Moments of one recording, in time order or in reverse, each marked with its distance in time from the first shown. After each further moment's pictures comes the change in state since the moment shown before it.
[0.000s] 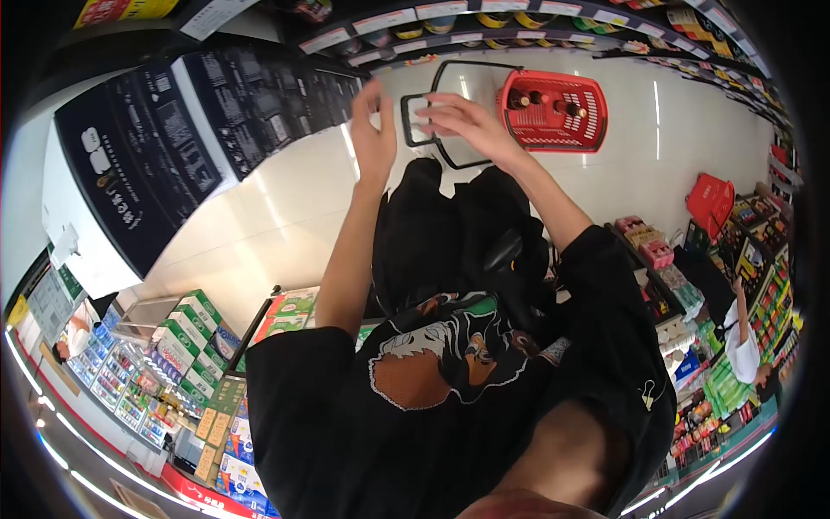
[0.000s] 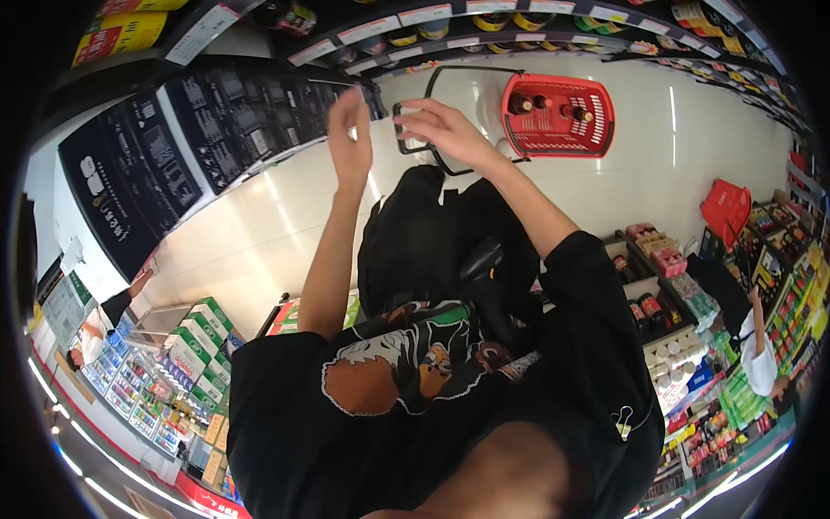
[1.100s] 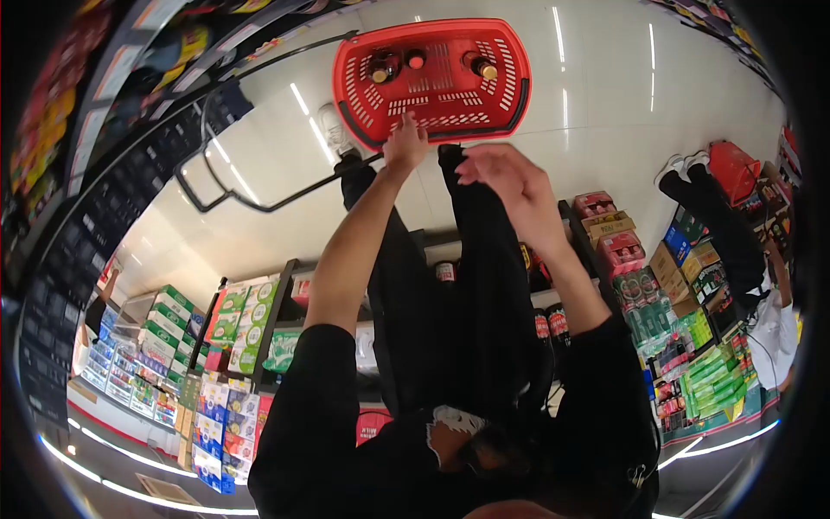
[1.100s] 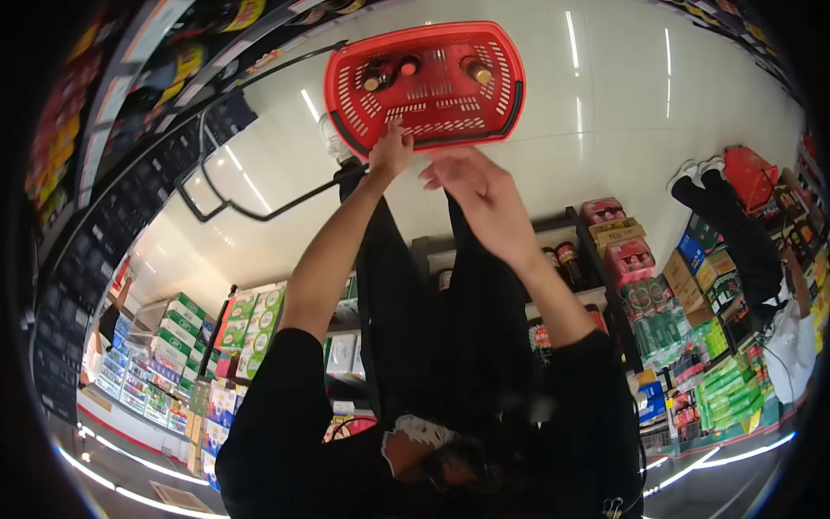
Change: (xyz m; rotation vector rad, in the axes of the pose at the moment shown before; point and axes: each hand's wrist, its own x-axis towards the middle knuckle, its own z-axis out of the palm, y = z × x) left_hand -0.168 -0.235 0.537 0.769 -0.702 -0.619; right_hand -0.218 0.118 -0.417 0.127 0.381 0.139
